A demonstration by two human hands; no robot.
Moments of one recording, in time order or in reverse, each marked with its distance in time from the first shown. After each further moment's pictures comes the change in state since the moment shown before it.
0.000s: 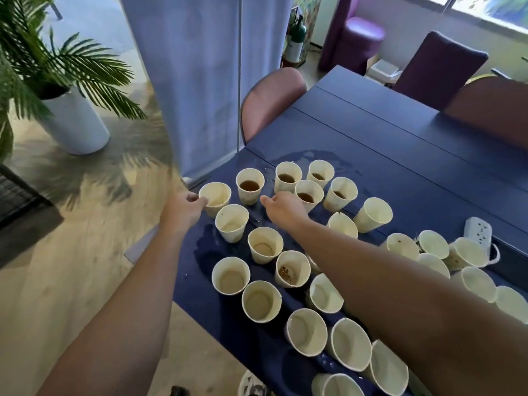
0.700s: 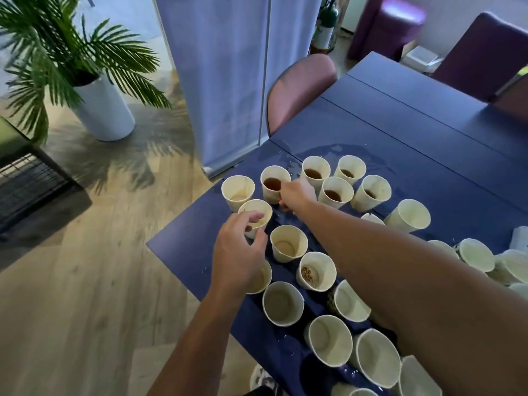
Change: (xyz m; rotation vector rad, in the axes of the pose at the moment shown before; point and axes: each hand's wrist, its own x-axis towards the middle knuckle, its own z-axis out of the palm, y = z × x) left_hand -0.122 0.007 0.038 -0.130 0.108 0.362; right_hand 0.052 -0.028 0.020 0.192 -0.086 0.107
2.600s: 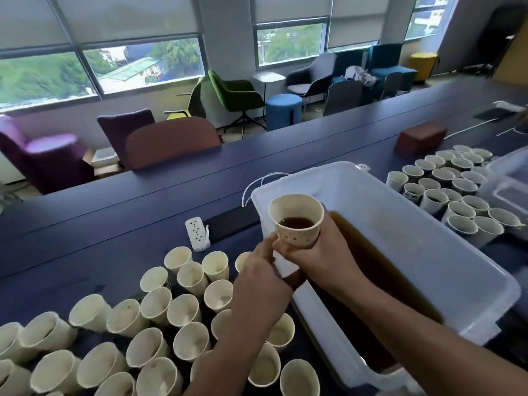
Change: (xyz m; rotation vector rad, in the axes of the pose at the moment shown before) left_hand -0.343 0.291 0.295 0.086 -1.019 0.805; right_hand -0.460 0.377 -0.326 0.520 1.190 -0.214
